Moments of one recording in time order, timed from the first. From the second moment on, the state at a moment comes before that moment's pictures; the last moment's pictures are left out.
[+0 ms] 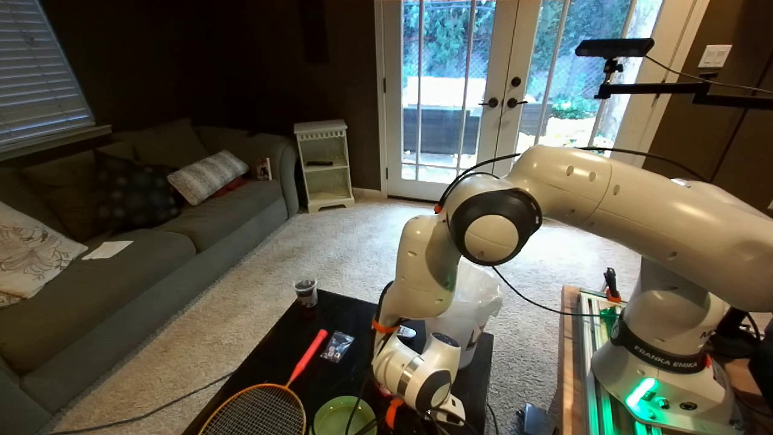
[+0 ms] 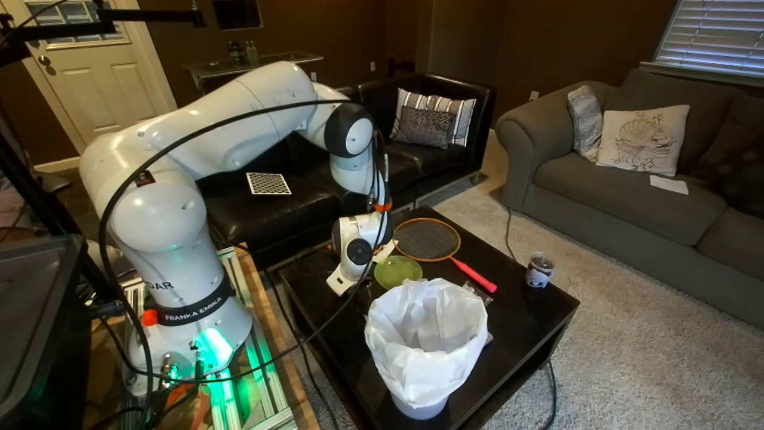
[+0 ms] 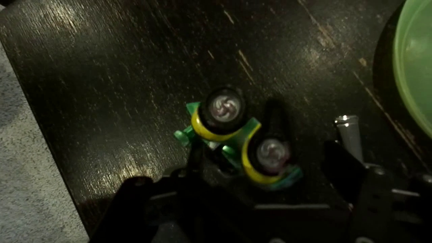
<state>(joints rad) 0.24 1.26 0.15 -1.84 2.10 2.79 0.22</state>
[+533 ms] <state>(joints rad) 0.25 1.25 0.15 -1.84 2.10 2.79 0.19</state>
